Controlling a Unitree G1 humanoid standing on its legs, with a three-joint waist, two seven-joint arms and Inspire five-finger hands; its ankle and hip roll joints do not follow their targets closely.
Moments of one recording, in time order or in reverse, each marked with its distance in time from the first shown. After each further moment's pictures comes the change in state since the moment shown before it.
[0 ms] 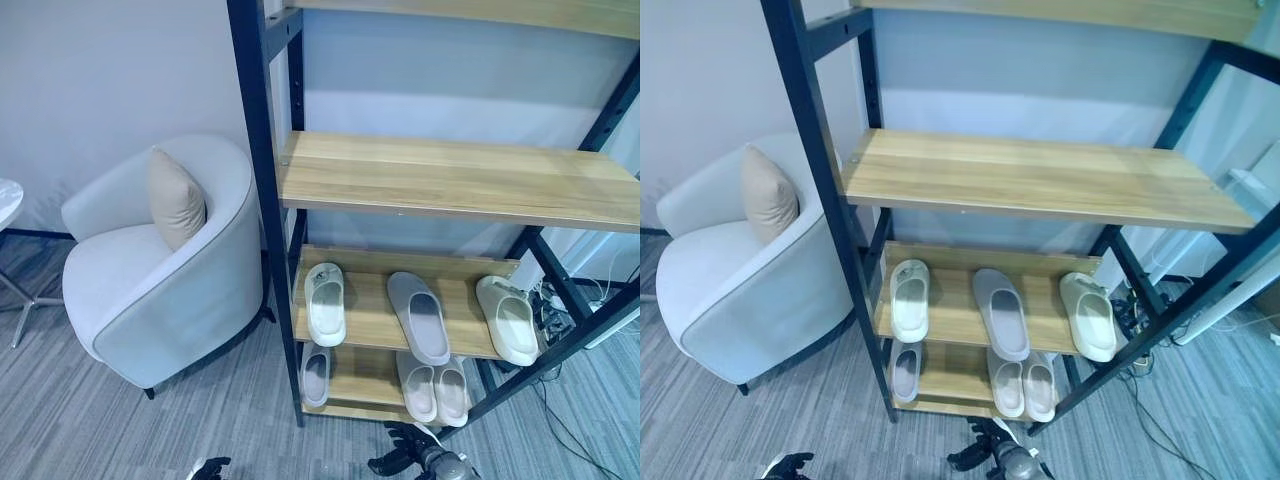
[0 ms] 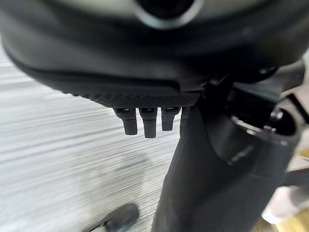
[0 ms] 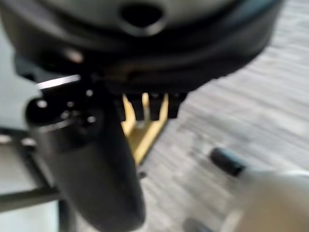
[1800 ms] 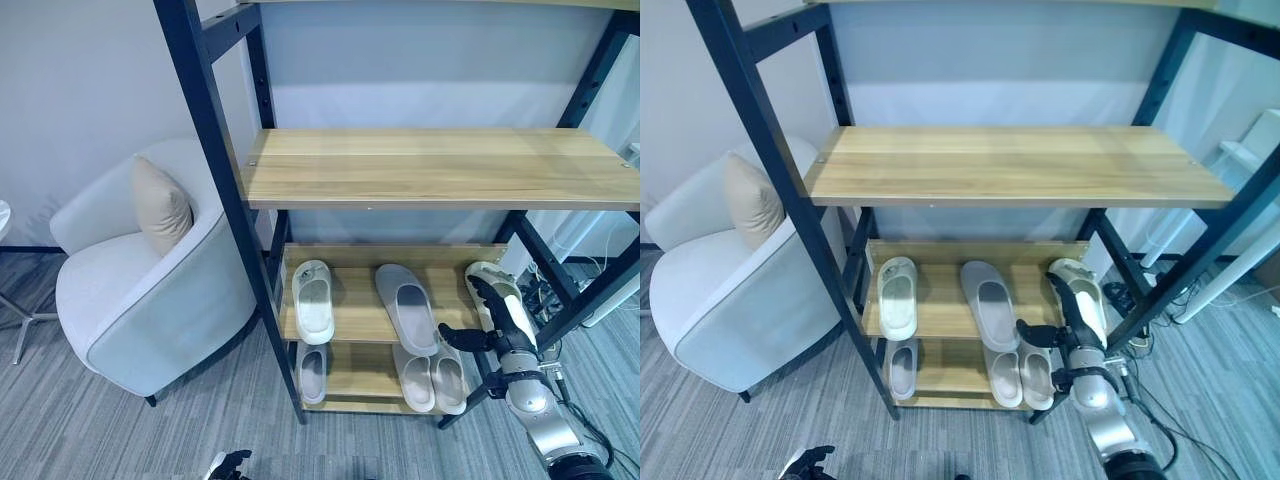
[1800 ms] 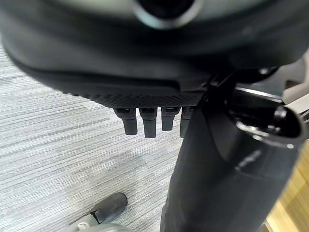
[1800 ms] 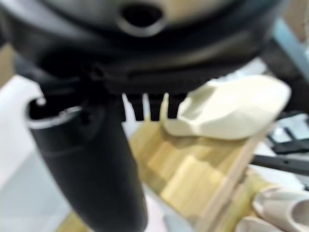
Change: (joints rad) left arm 0.069 -0.047 0.046 -0.032 0.055 -0.061 0.004; right arm 0.017 -0.349 -0.333 -0.552 -0.090 -0.106 -0.277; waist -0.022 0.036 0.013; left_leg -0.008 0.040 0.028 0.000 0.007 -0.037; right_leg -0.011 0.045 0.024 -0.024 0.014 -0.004
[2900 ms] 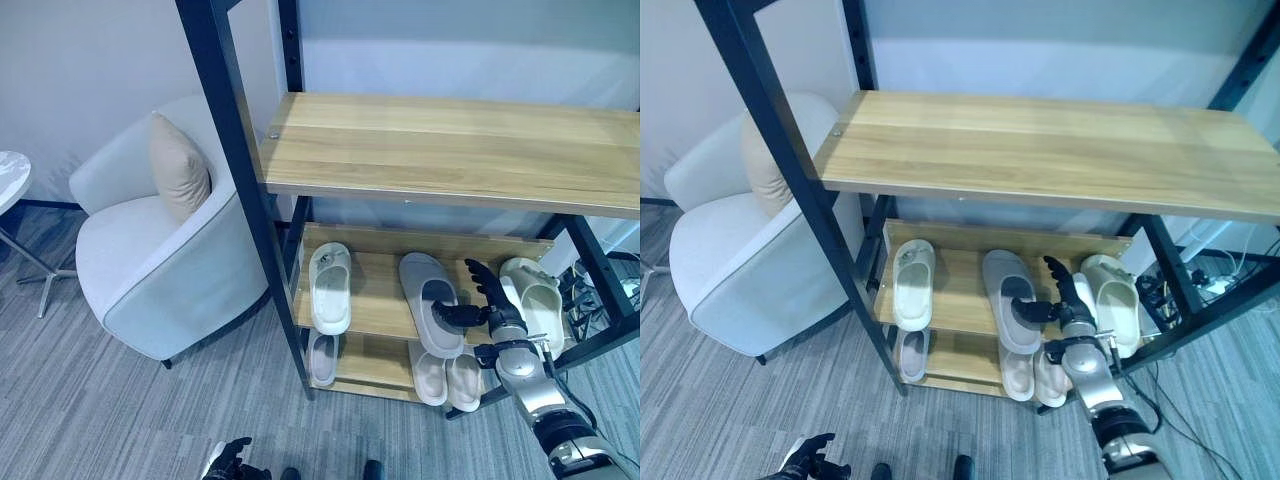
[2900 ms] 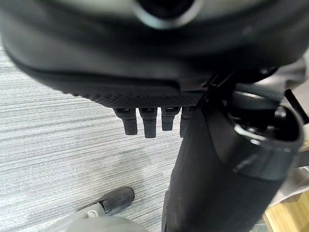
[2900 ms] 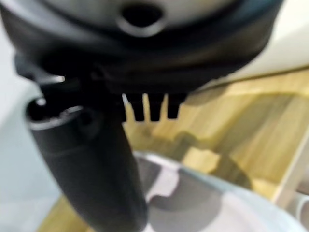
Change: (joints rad) left arm -0.025 0.002 0.000 -0.001 -0.060 -0.024 0.001; right arm -0.235 -0.008 0.114 0.209 0.166 0.001 0.023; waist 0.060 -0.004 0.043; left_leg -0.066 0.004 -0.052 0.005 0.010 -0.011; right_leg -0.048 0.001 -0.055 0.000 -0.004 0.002
